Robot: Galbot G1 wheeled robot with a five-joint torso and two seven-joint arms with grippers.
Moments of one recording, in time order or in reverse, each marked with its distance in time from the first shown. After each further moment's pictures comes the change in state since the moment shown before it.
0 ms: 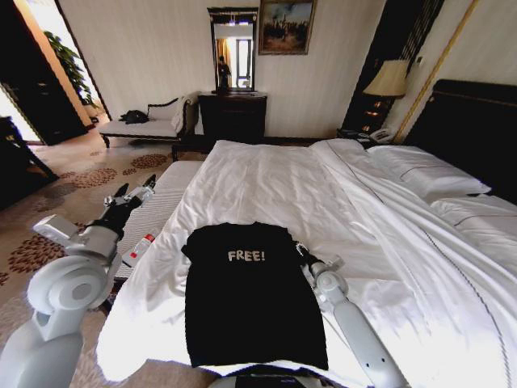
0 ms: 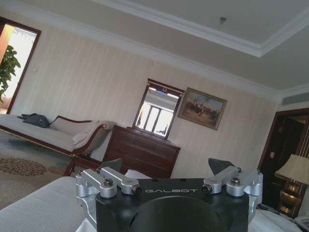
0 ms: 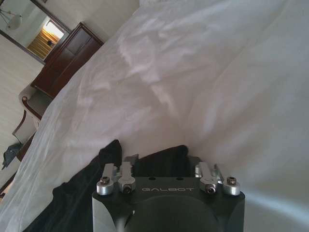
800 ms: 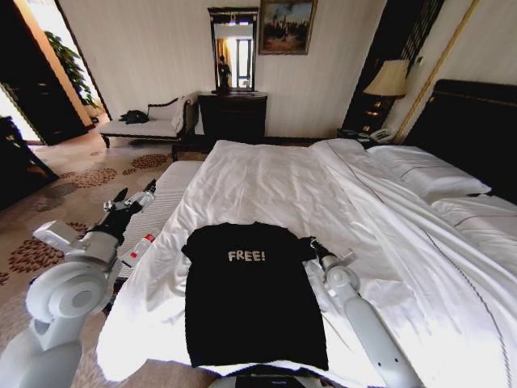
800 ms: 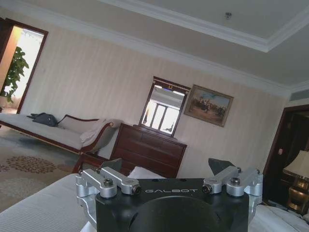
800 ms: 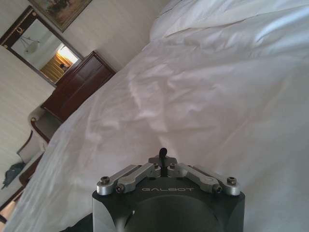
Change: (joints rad) left arm 0.057 -0.022 -0.015 -0.036 0.031 0.002 -0.018; right arm 0.015 -0.066 0.049 0.038 -0.011 0.031 -0.008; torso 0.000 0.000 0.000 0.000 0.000
